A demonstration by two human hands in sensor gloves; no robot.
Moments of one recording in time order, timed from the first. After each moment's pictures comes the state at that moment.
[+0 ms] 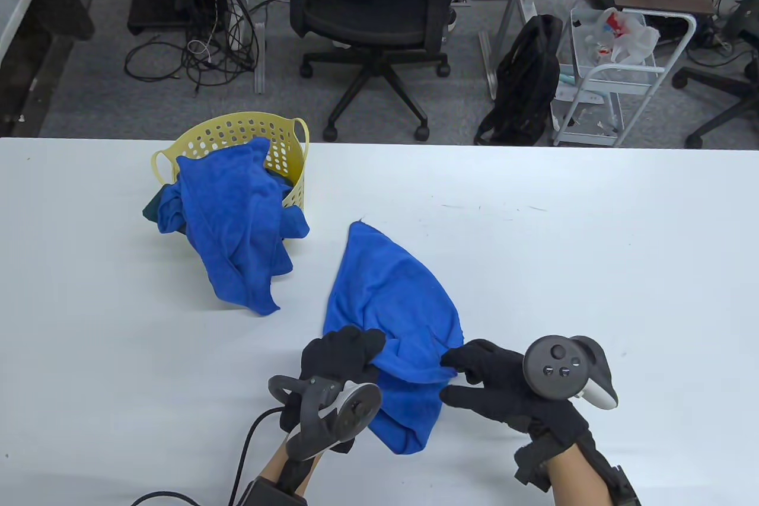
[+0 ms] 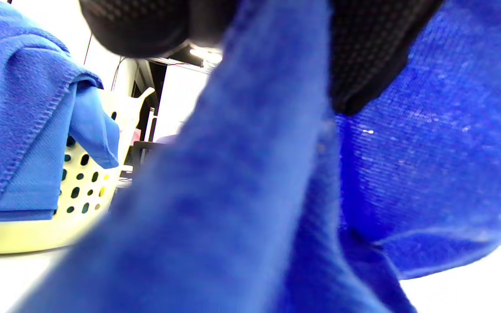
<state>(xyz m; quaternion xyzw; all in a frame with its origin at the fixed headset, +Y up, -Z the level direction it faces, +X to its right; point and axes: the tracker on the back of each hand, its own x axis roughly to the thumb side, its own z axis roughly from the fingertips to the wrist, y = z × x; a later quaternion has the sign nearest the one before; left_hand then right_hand) -0.081 -0.685 -0.150 0.18 -0.12 0.09 0.97 0.173 -0.679 -0.175 0.24 0.14 0.87 0.41</state>
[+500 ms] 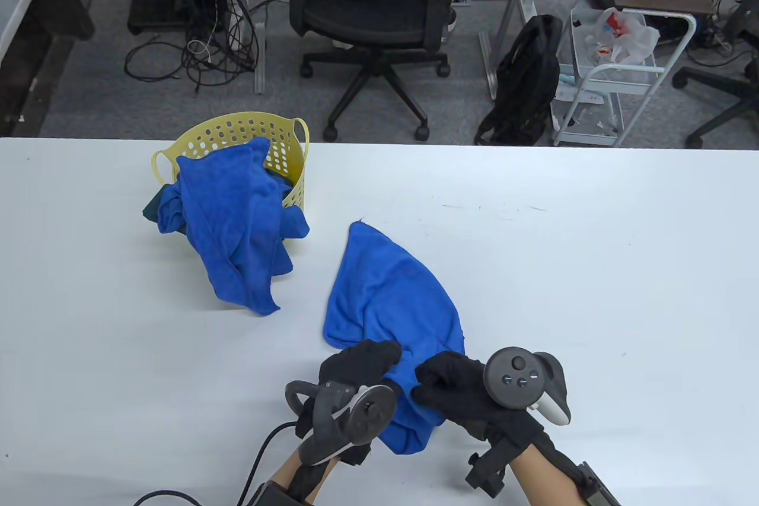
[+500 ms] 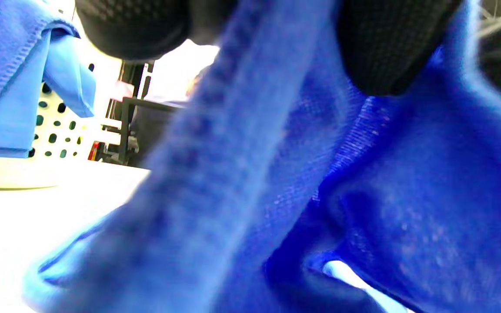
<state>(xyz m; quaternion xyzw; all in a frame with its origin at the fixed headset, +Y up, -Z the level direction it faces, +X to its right) -0.064 -0.687 -0.145 0.10 -0.13 0.11 0.98 0.144 -0.704 -0.168 0.21 0.09 0.89 0.40</state>
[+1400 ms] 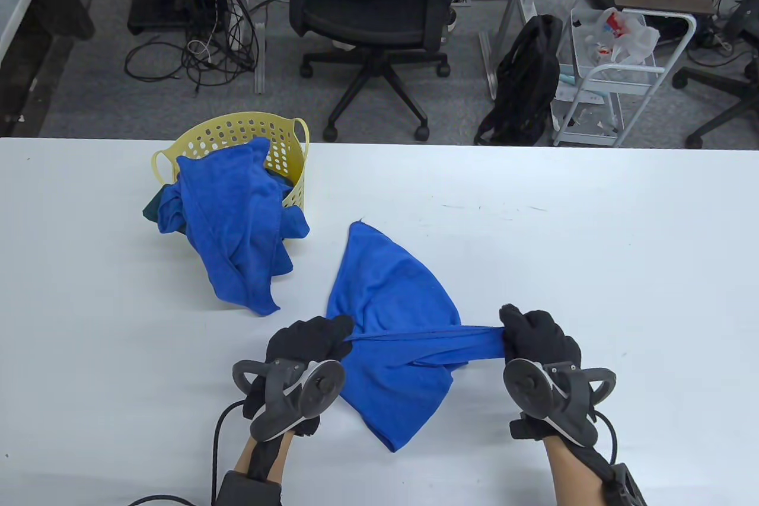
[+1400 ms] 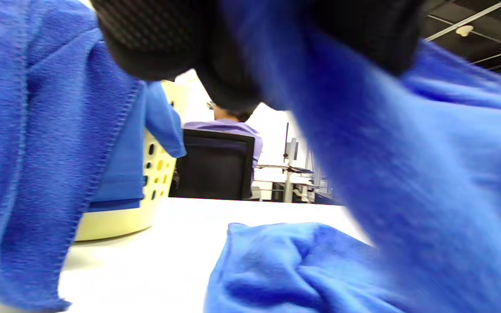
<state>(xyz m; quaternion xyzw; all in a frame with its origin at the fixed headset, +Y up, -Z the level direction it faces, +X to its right) -0.131 -0.690 -0.172 0.15 -0.09 0.05 0.98 0.195 -0.683 -0.173 0.04 -0.17 0.98 0.05</state>
